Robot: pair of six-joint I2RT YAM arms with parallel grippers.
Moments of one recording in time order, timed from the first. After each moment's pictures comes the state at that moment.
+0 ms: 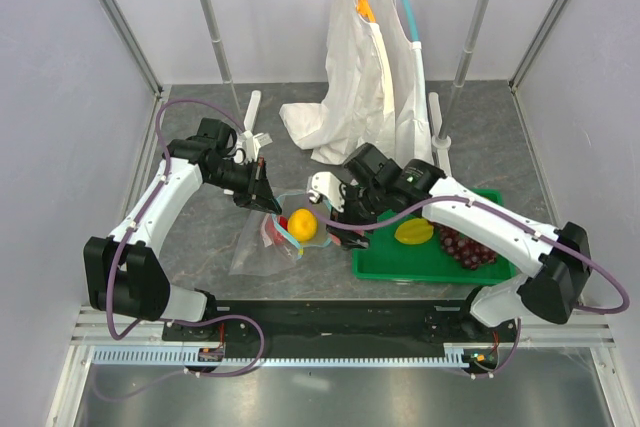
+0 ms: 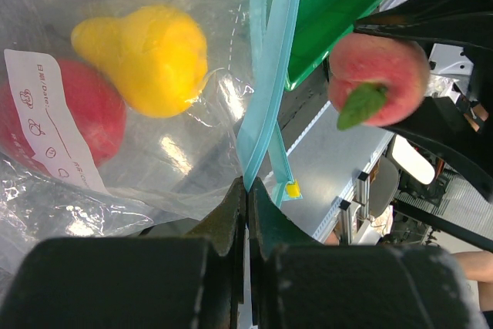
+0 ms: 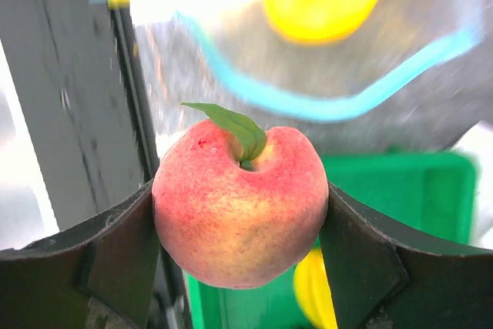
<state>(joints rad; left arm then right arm) -0.19 1.40 1.17 -1.04 0.84 -0.06 0.87 1.44 1.28 -0.90 -0.36 -0.44</state>
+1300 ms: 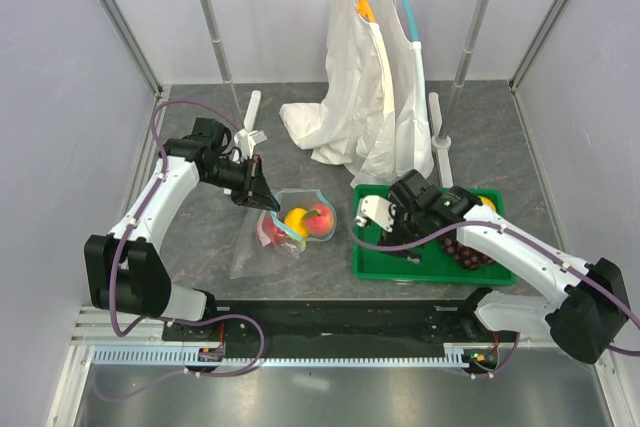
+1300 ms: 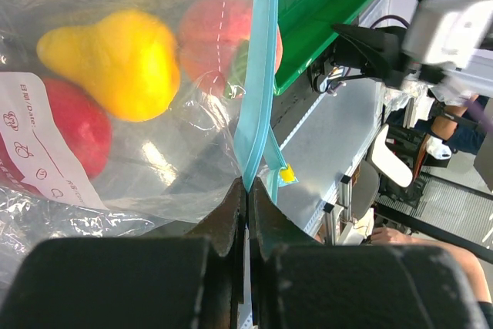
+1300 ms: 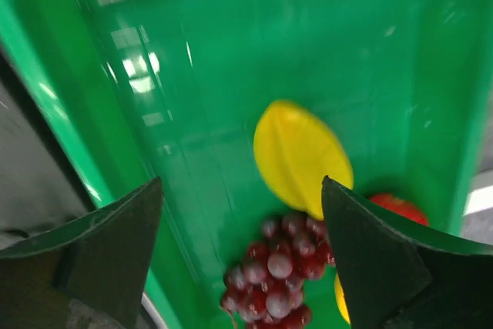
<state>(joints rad) -0.15 1.41 1.17 -1.04 0.90 -0.06 0.71 1.19 0.93 -0.89 -0.12 -0.59</state>
